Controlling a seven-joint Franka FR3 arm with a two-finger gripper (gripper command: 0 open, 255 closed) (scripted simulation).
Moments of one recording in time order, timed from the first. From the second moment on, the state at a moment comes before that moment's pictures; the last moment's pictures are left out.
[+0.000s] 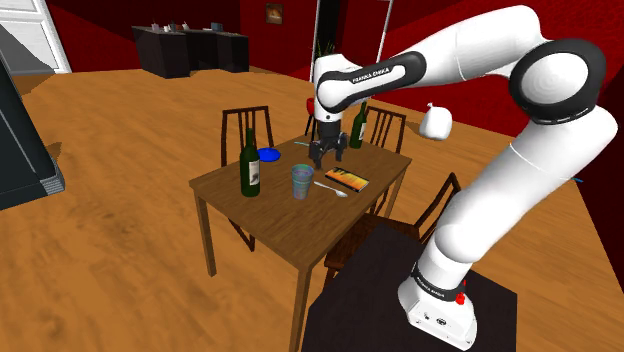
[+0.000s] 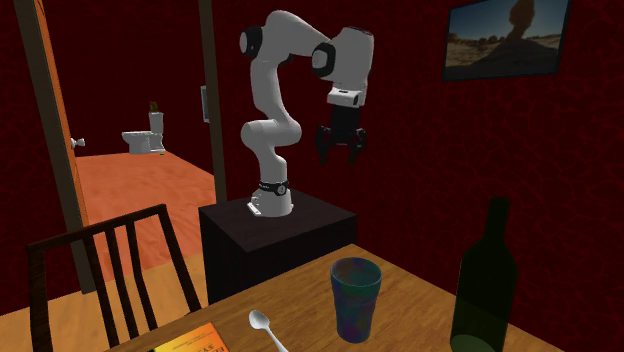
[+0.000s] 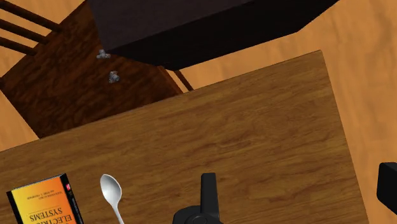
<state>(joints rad) -0.05 -0.25 -0.02 -2.29 -0.07 1.91 0.19</state>
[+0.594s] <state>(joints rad) -0.07 0.08 -0.04 -2.10 -0.08 2.08 0.20</state>
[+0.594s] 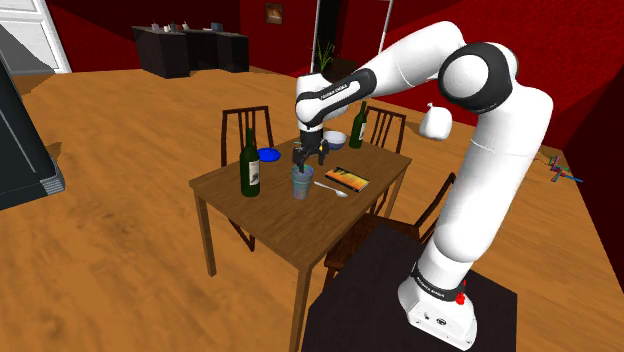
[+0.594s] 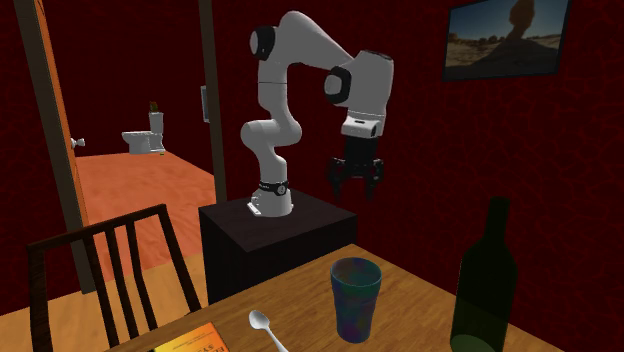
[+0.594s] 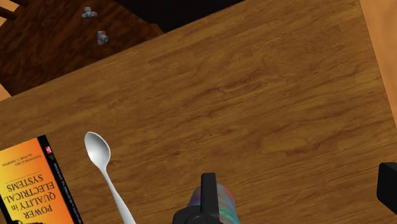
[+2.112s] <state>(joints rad) -0.12 0.64 -0.07 -1.64 -0.07 2.21 0.20</state>
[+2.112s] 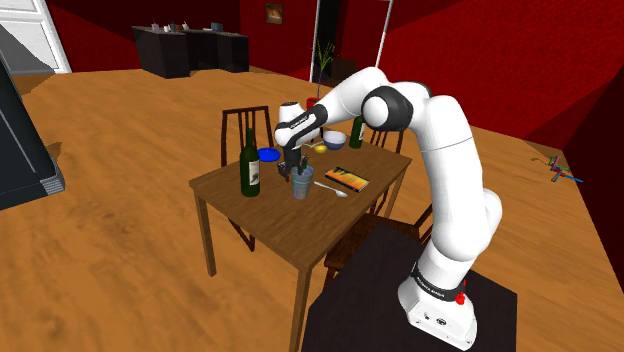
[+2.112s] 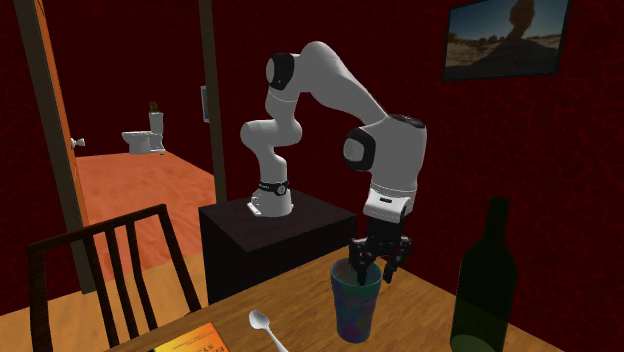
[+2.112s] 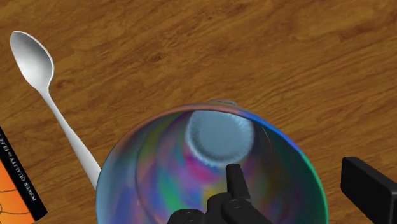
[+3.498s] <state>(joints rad) -0.12 0.56 -0.07 -1.62 -0.07 2.11 0.20</state>
